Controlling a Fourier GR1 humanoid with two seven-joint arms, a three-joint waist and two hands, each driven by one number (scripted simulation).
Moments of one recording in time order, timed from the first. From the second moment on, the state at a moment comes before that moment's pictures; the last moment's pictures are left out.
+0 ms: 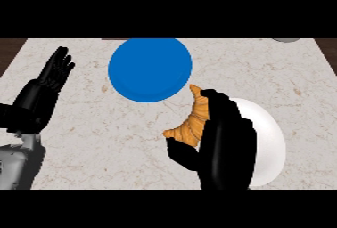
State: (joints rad) left arm -0.27 0.35 0.00 -1.61 0.12 0.00 0.11; right arm -0.43 -0.02 0.66 -1.90 1.38 0.07 1.22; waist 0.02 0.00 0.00
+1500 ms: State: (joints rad) left arm -0.36 0.30 -0.04 -1.57 0.09 -0.03 0.10; right arm -1.16 -0.01 0.28 -0.71 0.90 -0.40 1.01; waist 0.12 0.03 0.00
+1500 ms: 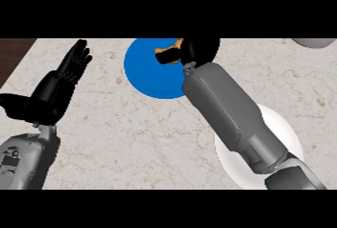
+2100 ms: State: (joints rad) left arm -0.41 0.29 -0.05 -1.56 0.09 -0.03 0.11; right arm -1.21 0.00 0.17 -0.52 0.73 -0.68 0.87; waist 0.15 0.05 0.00
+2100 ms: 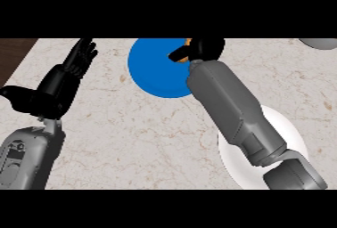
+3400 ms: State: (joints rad) left arm -0.28 0.31 0.04 -1.57 0.08 -0.03 0.09; right arm -0.89 -0.01 0.26 -0.86 0.42 -1.12 0.53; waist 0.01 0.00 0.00
